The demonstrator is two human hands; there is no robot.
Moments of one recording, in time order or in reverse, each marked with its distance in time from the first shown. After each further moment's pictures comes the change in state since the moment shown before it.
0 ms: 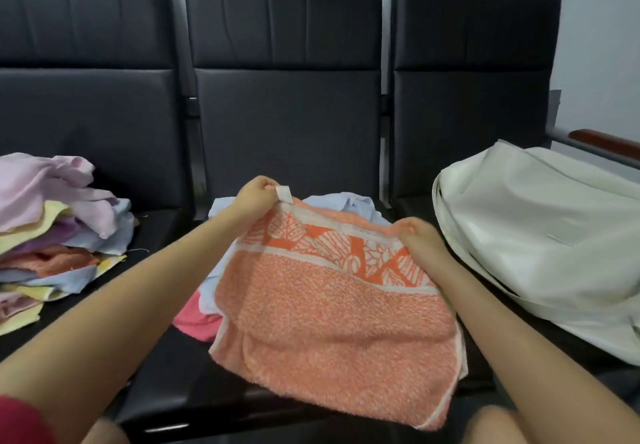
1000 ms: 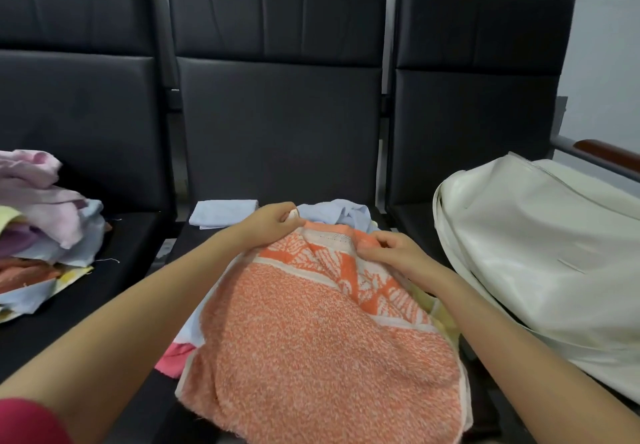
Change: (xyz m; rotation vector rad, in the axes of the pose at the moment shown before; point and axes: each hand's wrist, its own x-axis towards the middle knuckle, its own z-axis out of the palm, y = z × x) left_hand 0.034 -0.020 0.038 0.280 -0.355 0.290; right_hand 0.020 -0.017 0.011 0.019 -0.434 -0.008
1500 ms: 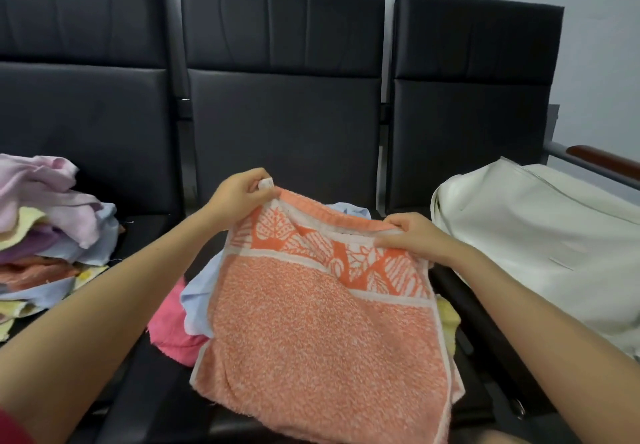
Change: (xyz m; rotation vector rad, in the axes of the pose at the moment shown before) left_hand -0.027 0.000 -0.063 -0.069 0.332 0.054; right_hand -0.009 -0.031 -0.033 -0.369 0.045 -0.041
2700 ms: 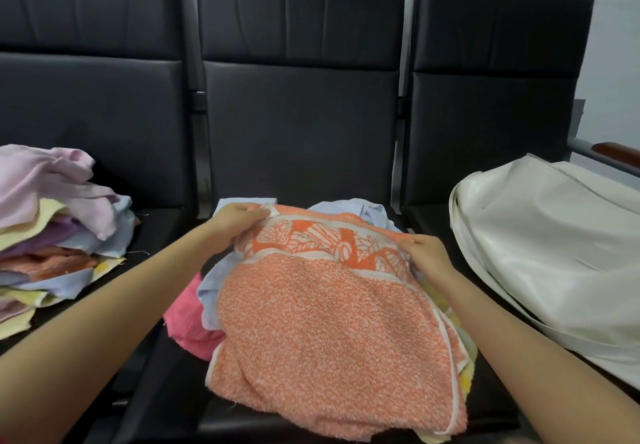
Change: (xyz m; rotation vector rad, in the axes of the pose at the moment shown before) left_hand -0.025 -0.049 0.008 -0.444 -0.177 -0.551; right_hand 0.030 0.055 0.058 0.308 0.427 0.238
